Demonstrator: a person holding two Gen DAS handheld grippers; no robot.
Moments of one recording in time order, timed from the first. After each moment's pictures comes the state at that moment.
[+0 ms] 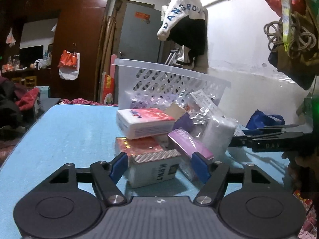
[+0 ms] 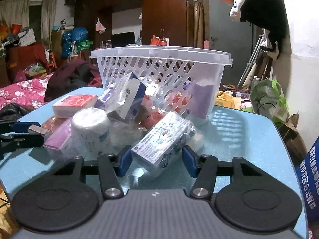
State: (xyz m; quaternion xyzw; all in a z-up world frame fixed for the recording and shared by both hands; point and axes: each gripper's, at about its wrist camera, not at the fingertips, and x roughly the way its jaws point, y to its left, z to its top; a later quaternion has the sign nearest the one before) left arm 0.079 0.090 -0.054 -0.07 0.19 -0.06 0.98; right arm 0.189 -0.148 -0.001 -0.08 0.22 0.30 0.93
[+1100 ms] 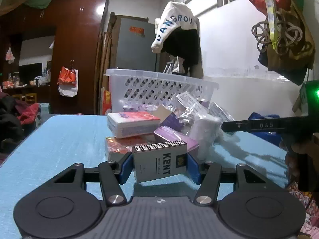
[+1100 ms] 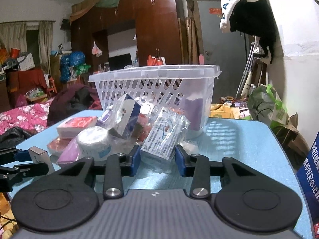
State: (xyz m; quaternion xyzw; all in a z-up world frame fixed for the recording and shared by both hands) left arm 0.050 0.069 -0.065 -0.04 0.14 -0.06 0.99; right arm 0.184 -0.166 0.002 -0.02 0.17 0.30 0.94
